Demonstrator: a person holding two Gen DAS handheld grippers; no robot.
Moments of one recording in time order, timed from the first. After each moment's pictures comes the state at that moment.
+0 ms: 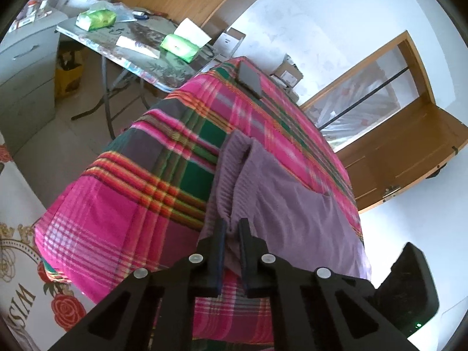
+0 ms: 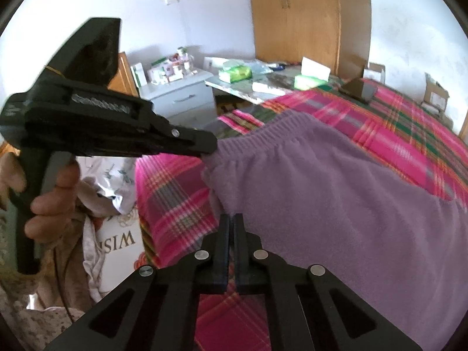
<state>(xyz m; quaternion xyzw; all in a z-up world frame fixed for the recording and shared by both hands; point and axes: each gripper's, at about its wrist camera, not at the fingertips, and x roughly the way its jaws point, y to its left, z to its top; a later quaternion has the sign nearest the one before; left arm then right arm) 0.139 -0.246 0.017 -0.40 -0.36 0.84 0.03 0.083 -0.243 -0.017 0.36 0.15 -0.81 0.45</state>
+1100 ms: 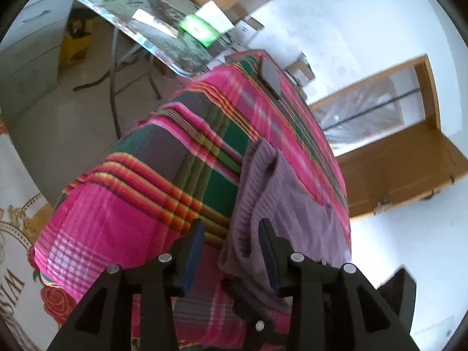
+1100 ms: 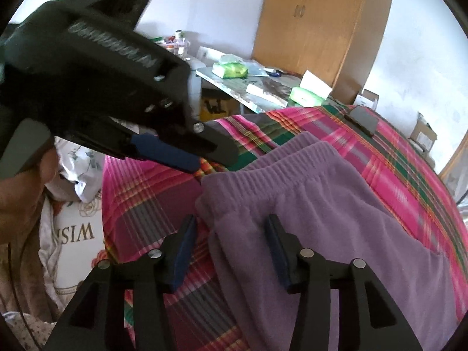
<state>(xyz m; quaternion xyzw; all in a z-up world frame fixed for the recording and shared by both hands) 0.121 -0.281 -0.002 -0.42 -0.42 0.80 0.03 0.080 -0.308 -0.037 0.31 0.26 -0.82 0.40</state>
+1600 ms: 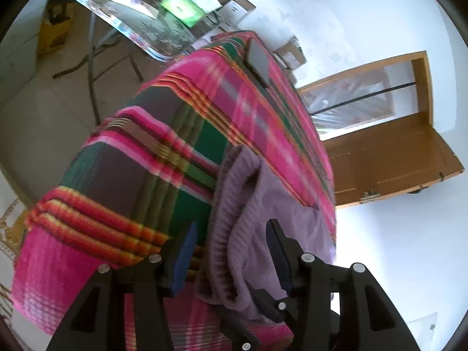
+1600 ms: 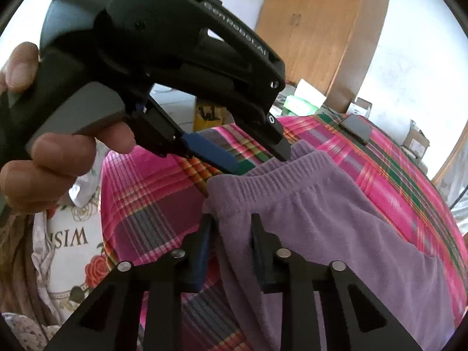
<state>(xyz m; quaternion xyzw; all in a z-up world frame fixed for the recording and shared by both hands) 0.076 -0.279 -0.007 -0.46 -0.44 0.77 0.11 0.083 -0.306 -0.034 0.29 0.25 -0.84 0.39</state>
